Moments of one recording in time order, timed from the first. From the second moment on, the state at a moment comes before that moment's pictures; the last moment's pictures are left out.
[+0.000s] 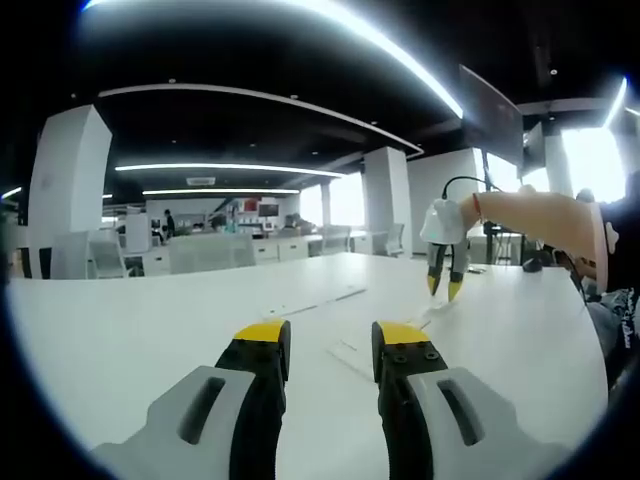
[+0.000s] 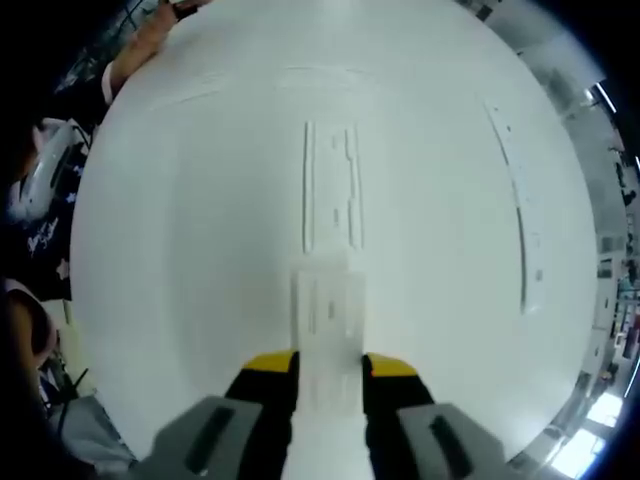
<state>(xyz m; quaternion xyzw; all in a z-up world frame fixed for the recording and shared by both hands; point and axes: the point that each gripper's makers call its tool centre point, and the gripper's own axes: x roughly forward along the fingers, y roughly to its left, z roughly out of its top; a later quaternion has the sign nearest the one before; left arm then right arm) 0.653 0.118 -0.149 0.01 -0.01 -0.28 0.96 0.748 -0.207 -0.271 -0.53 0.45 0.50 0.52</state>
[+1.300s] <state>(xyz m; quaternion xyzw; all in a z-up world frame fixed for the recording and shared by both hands) 0.655 0.118 -0.155 0.02 0.00 -0.28 0.96 0.744 -0.191 -0.283 -0.52 0.45 0.52 0.50</state>
